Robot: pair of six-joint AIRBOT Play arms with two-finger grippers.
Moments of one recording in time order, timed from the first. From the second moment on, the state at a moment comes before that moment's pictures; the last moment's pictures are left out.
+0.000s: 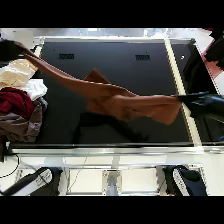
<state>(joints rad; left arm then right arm) 0.31 -1.10 1.69 1.03 -1.25 -1.28 -0.17 -0.53 1.25 -0.99 1.37 1.29</state>
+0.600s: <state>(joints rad) 0.28 -1.08 1.69 1.33 -1.33 -1.37 -0.20 -0.86 1.67 -1.26 1.42 1.33</state>
